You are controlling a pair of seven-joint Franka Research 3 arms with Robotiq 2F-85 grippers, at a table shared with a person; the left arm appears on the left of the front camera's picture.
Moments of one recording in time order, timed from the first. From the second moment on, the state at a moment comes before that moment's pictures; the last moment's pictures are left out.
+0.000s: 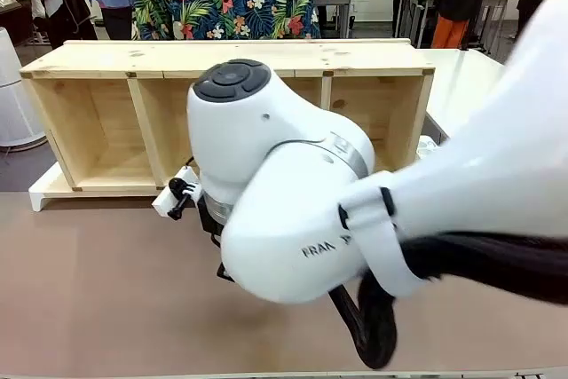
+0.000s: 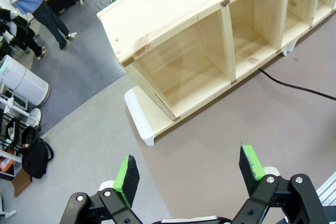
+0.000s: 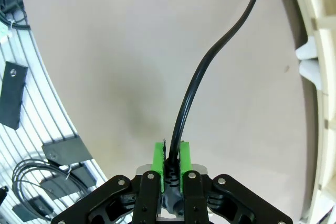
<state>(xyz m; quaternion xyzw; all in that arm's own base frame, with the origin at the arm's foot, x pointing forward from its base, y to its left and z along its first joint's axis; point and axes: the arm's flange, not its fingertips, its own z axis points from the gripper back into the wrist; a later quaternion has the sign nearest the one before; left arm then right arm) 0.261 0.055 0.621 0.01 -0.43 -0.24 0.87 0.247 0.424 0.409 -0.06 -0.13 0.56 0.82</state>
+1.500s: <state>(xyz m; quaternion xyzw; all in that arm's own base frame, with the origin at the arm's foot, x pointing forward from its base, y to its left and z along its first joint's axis) 0.261 0.055 0.621 0.01 -0.43 -0.24 0.87 0.227 0.345 0.415 -0.03 -0.19 0.46 0.86</state>
